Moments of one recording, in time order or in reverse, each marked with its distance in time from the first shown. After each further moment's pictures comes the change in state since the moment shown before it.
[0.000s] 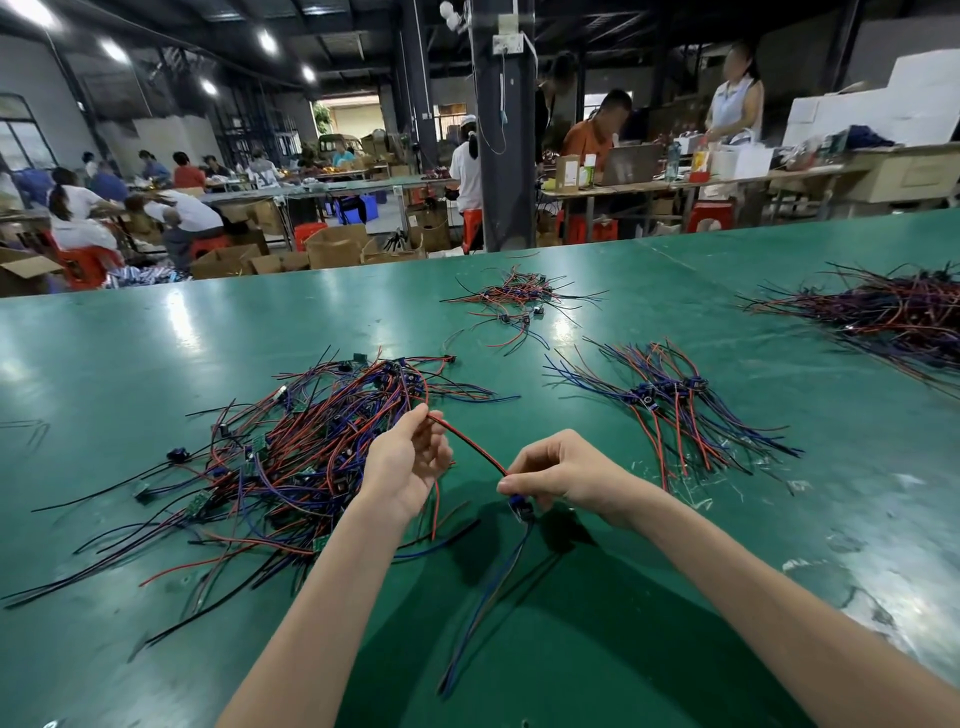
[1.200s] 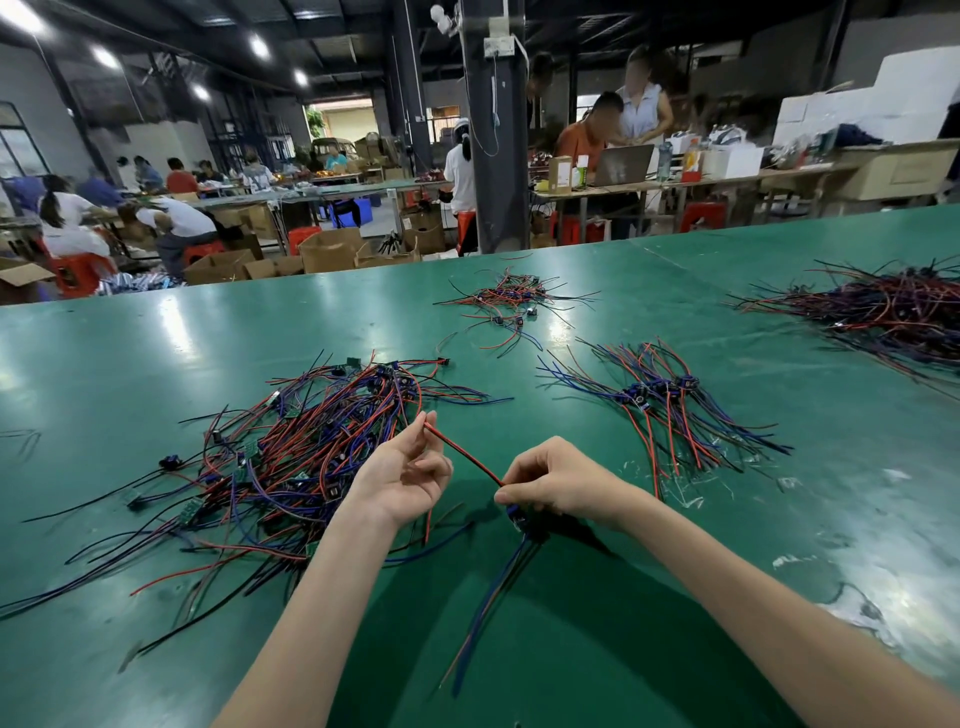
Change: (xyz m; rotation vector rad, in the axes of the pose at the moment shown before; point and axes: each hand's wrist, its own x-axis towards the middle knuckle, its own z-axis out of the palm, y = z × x) left_hand 0.002 0.002 -0.008 -0.322 -0.161 -0.420; right_hand 0.002 0.005 0.000 -0.199 0.025 0.042
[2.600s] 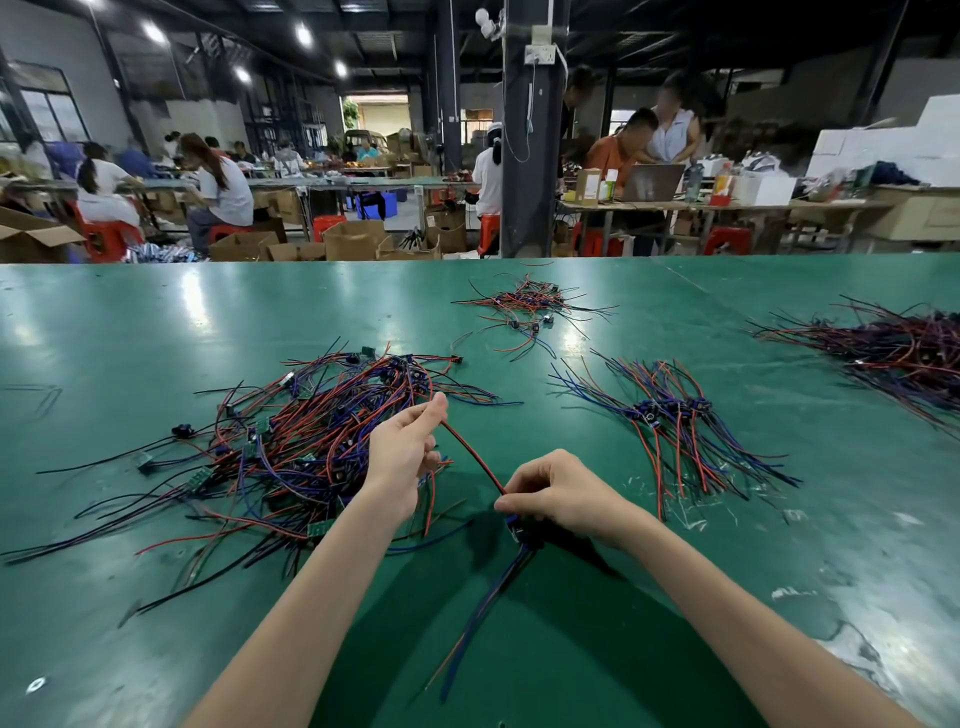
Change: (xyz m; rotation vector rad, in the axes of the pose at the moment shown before) left_hand 0.007 -0.009 0.000 0.585 0.201 0.603; right_hand -0.002 0.001 0.003 -0.077 -0.011 -0.019
